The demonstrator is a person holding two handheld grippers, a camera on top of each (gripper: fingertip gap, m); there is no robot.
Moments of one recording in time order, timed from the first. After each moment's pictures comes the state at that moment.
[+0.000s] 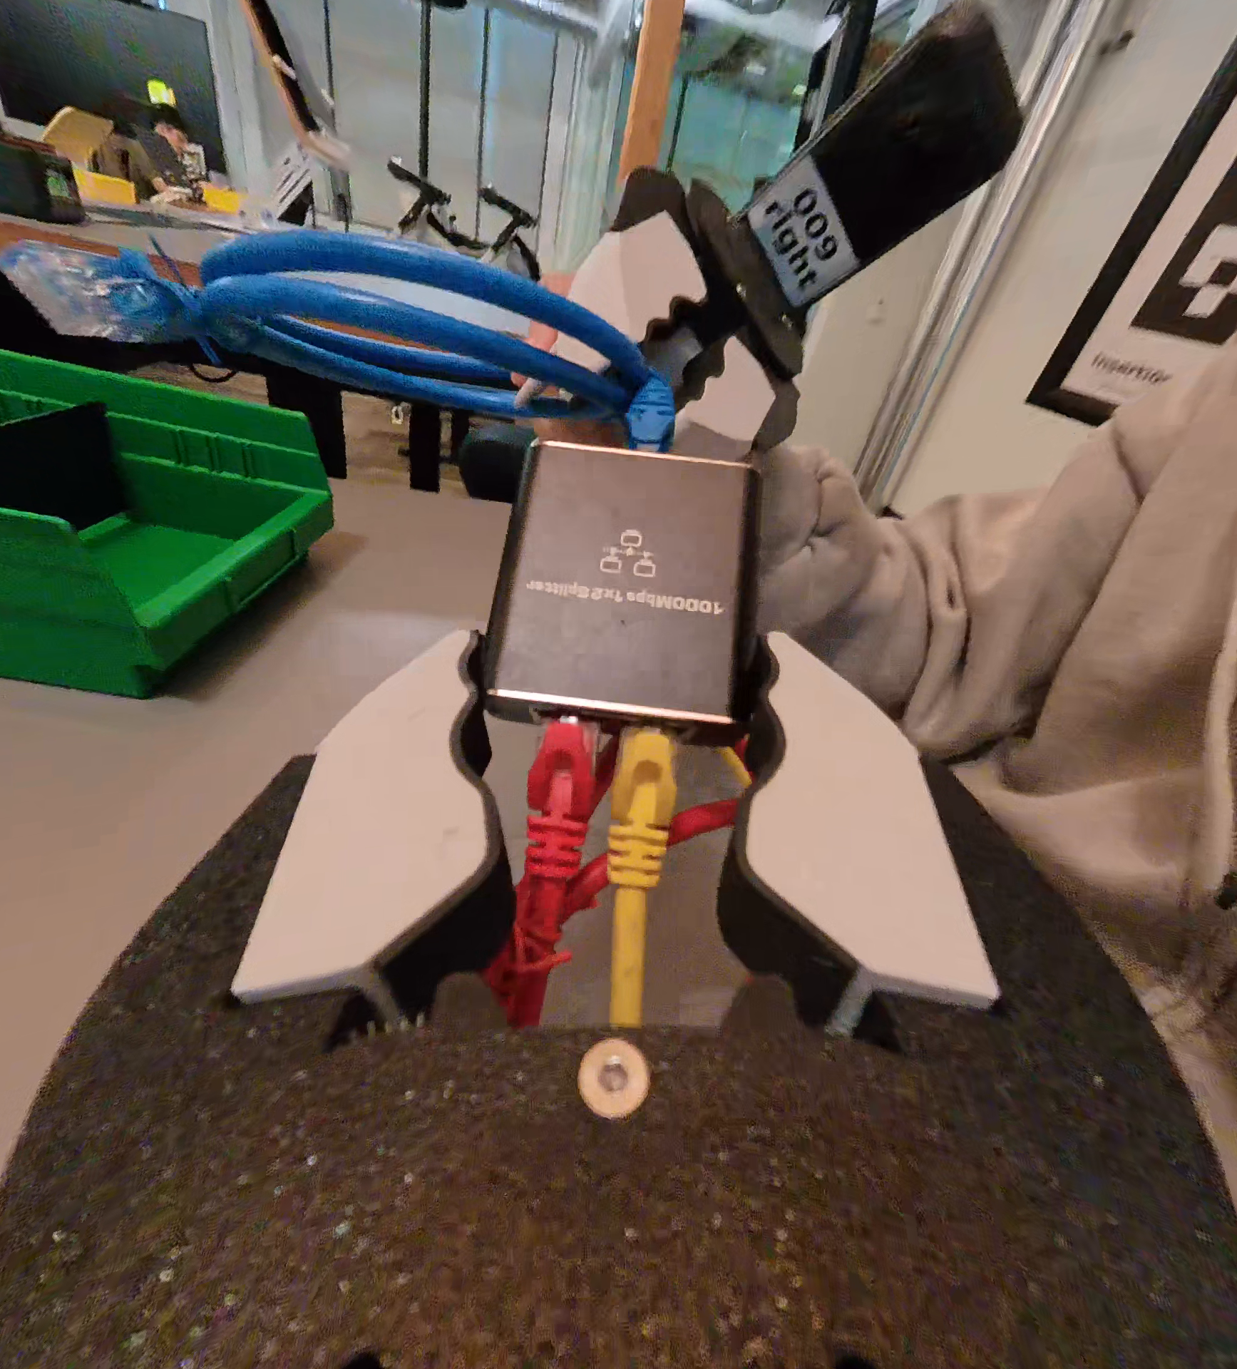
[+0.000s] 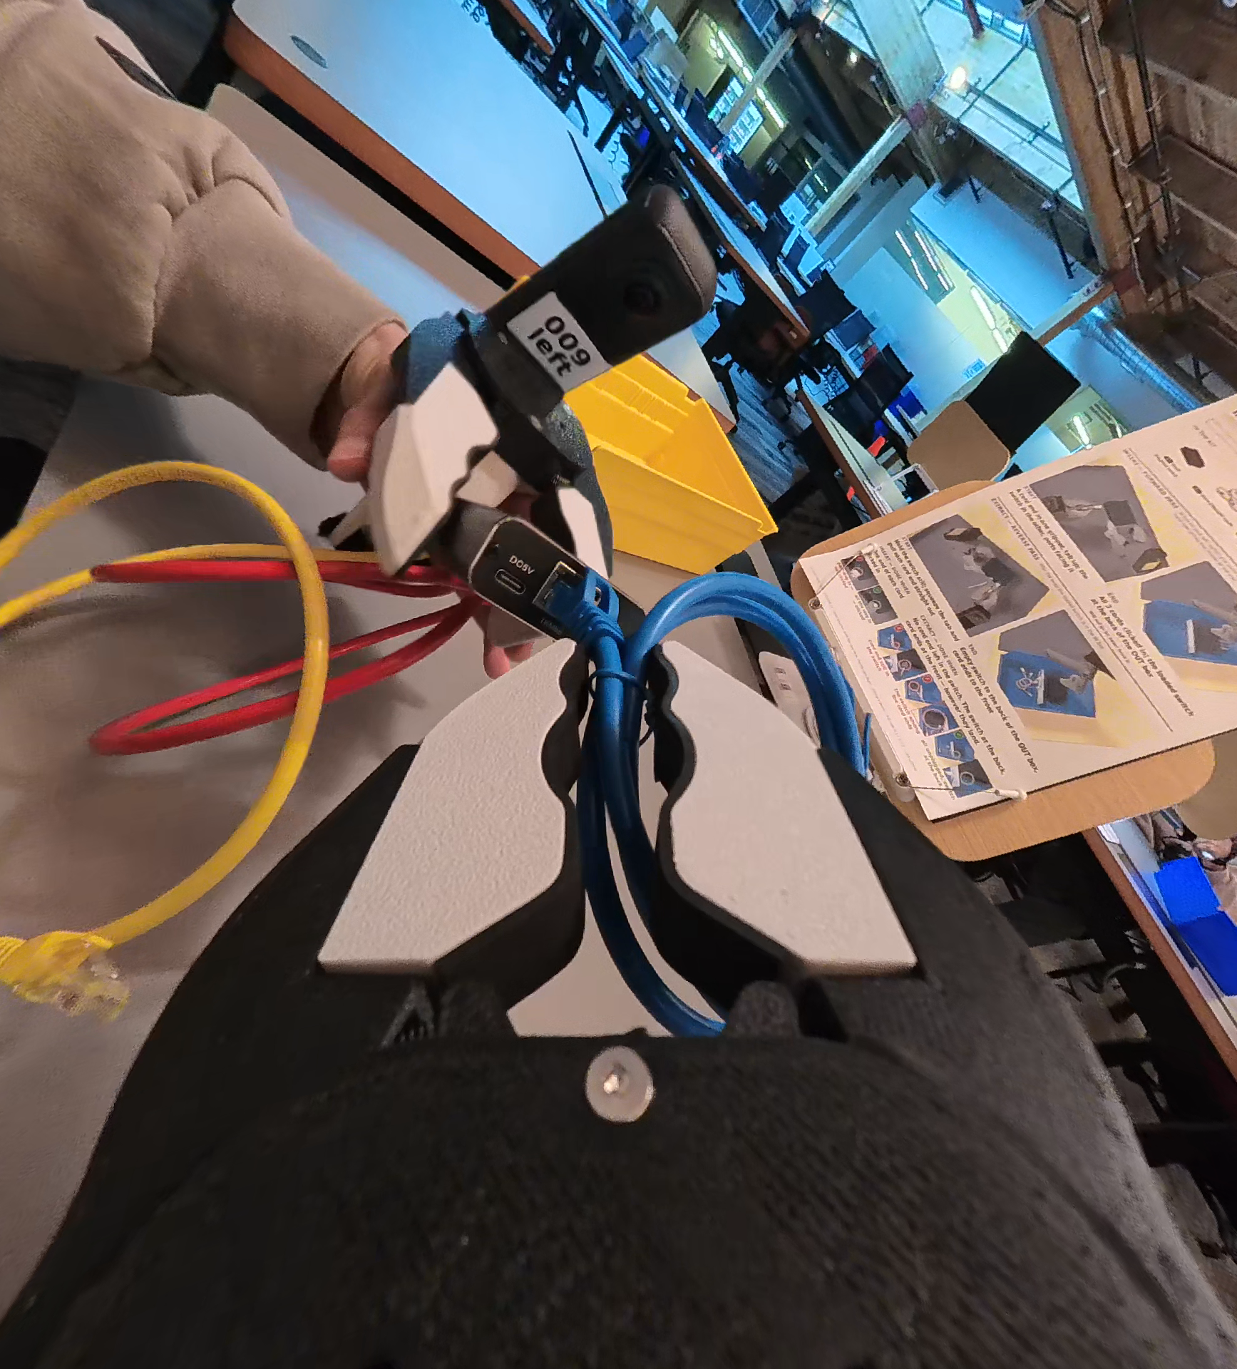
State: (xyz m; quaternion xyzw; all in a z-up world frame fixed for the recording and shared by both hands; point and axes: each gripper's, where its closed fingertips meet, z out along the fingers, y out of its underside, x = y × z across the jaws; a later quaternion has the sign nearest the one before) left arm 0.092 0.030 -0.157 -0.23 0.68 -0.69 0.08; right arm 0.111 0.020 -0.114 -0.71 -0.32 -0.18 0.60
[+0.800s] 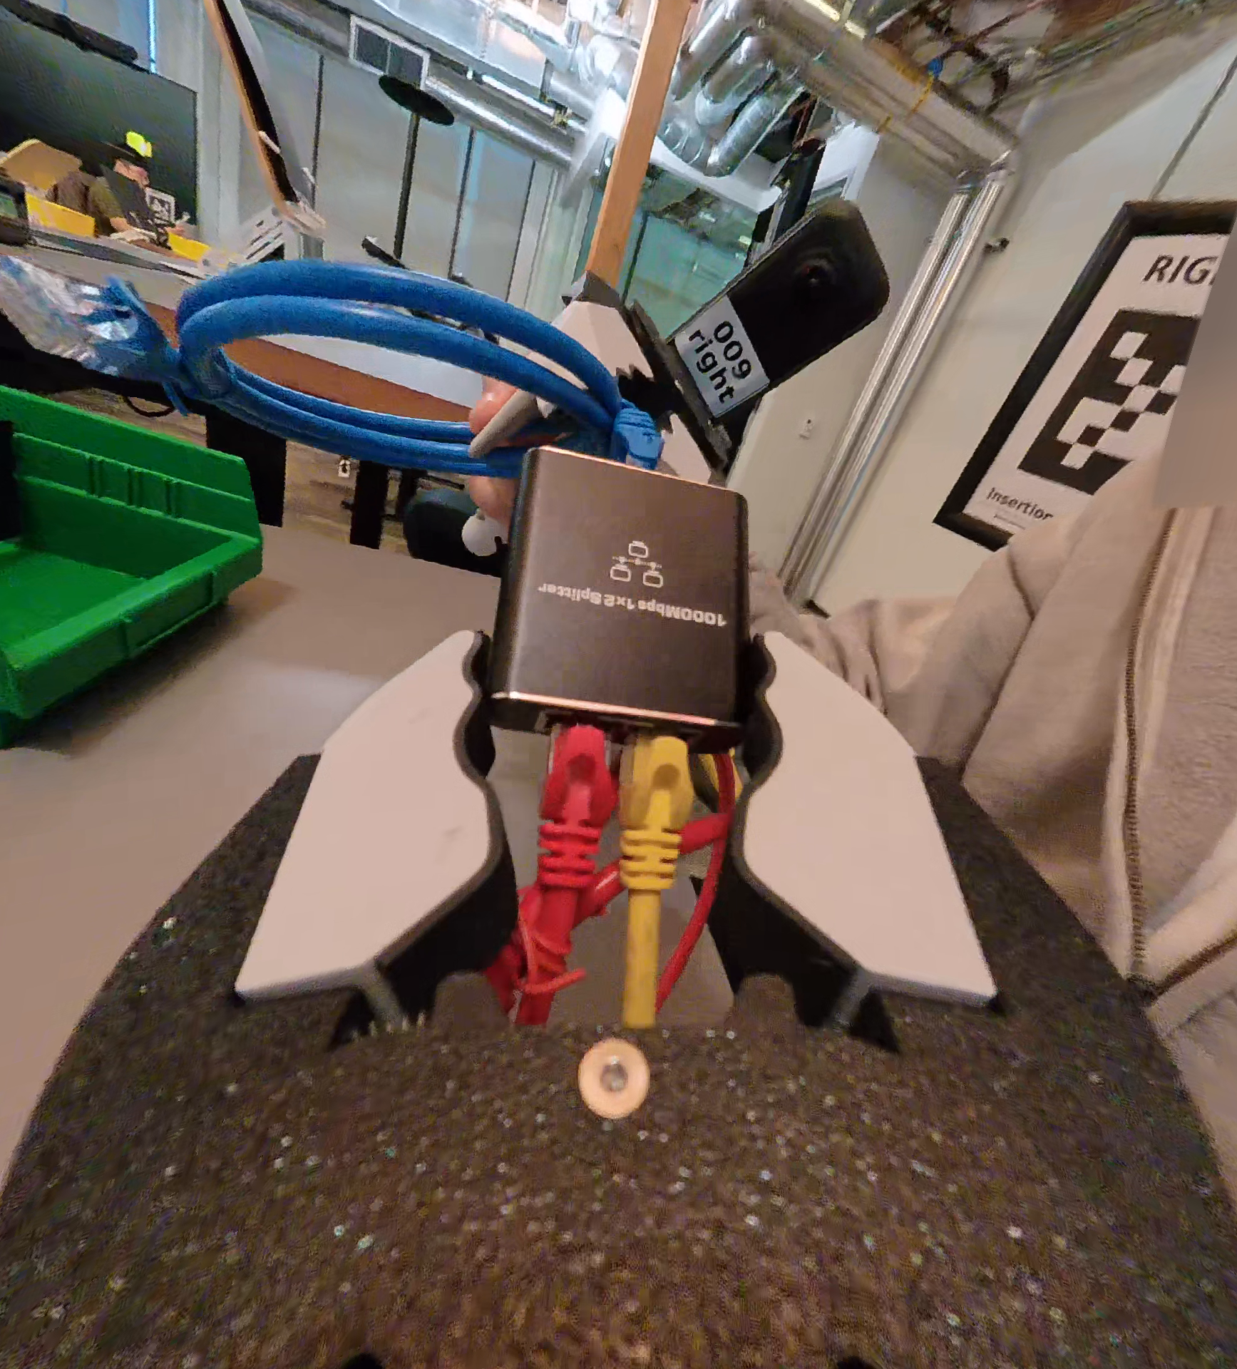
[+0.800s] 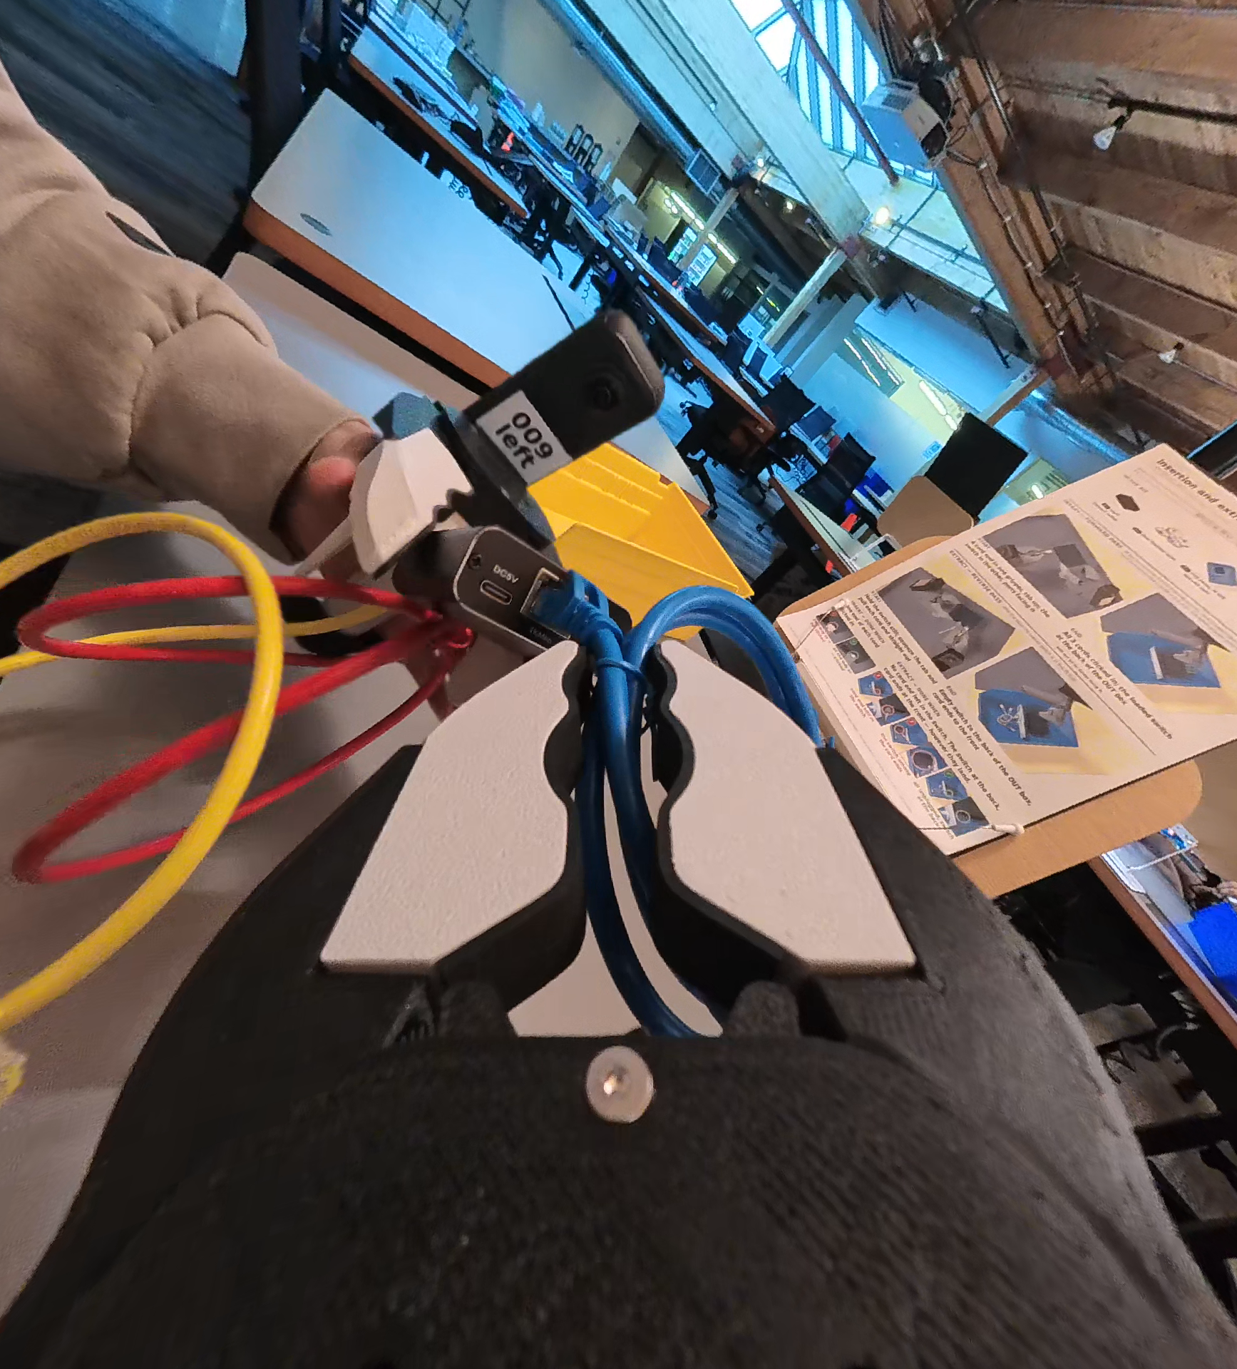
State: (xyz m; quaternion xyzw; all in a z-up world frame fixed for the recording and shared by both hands) left arm 0.087 0.011 -0.137 -0.24 0.63 -0.74 0.03; right arm 0.114 0.009 -0.097 -0.67 -0.31 -0.15 0.66
